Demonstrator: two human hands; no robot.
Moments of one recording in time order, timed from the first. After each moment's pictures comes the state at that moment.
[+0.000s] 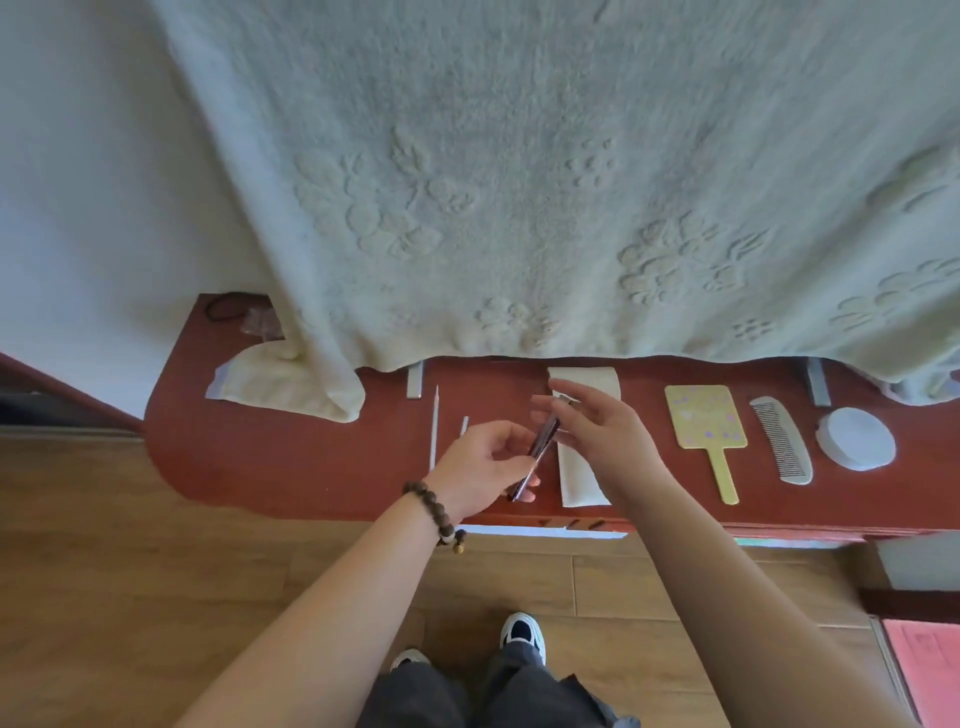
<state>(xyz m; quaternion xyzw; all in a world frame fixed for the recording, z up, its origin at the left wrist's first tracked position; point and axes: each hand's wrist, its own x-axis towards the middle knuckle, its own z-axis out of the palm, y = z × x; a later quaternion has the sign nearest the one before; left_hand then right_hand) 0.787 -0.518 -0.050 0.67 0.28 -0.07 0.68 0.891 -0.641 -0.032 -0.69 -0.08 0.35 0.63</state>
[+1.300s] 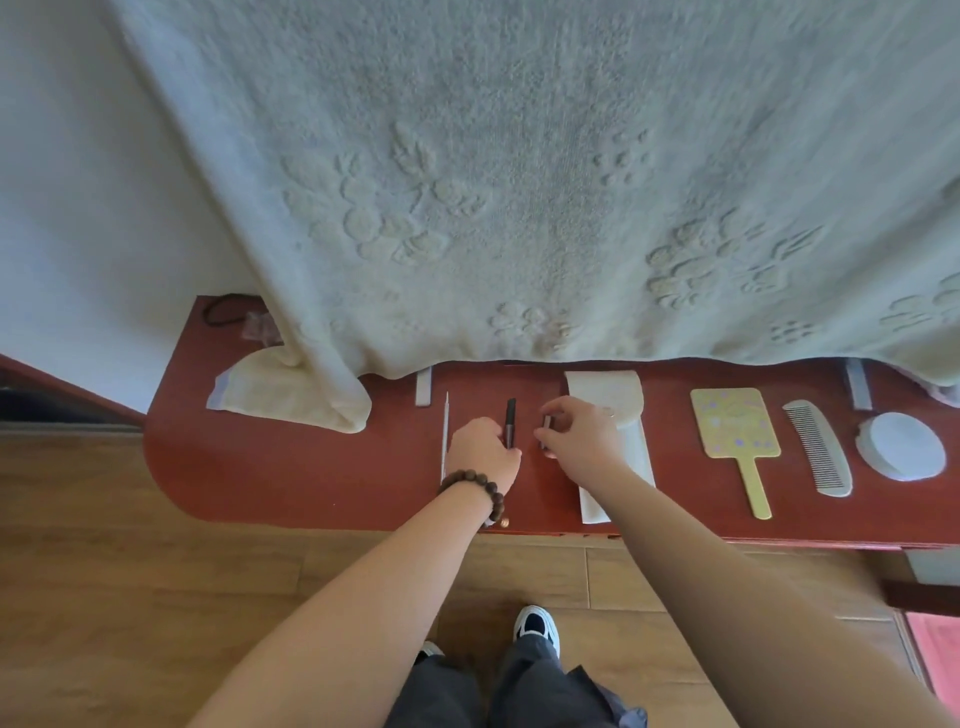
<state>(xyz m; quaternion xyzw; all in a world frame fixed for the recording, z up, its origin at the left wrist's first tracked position) 0.827 -0.499 -0.095 0.83 0.43 -0.06 0.36 0.911 -0.595 -0.091 -0.86 -0.13 0.30 0.40</state>
